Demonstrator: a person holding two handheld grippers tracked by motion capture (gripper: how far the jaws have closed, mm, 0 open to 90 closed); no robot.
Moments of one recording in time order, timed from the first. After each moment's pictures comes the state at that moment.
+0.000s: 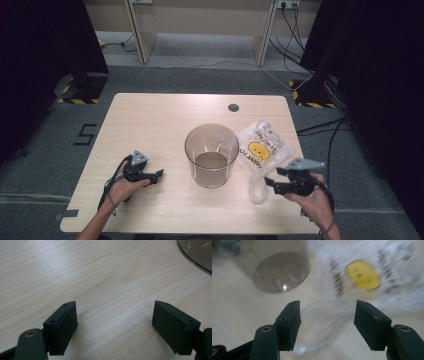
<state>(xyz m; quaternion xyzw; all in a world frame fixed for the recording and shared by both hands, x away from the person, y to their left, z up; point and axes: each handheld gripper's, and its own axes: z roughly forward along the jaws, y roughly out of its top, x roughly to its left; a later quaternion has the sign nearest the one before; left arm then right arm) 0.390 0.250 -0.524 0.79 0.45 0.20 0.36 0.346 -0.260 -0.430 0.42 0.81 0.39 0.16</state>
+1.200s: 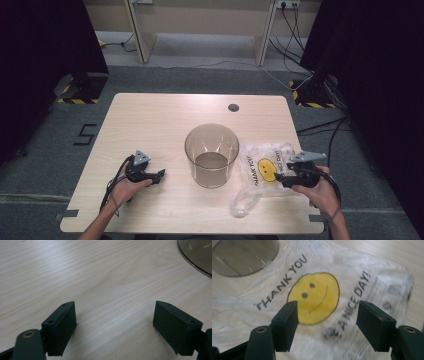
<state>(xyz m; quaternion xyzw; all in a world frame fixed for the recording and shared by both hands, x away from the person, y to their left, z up) 0.390 0.243 -0.524 0.79 0.46 0.20 0.36 0.378 -0.282 -0.448 0.41 0.84 0.31 0.16</state>
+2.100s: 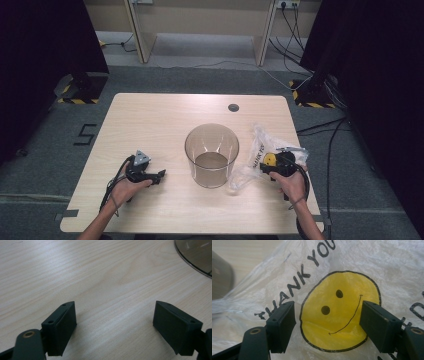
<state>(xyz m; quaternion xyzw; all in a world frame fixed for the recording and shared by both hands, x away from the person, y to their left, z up) 0.390 0.243 -0.523 0.79 0.45 0.20 0.36 0.420 -0.245 -0.496 0.60 0.72 0.32 0.12</state>
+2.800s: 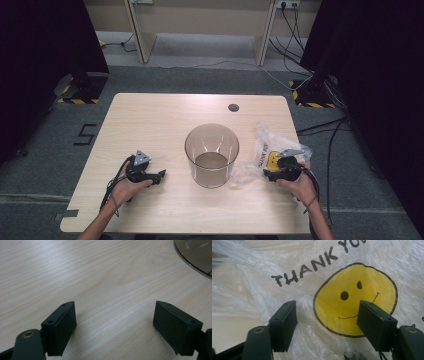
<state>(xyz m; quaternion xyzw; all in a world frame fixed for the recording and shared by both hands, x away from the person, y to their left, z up) 0.390 0.242 -0.523 0.79 0.45 0.20 0.36 0.417 -0.265 -0.500 0.49 0.81 0.28 0.17</state>
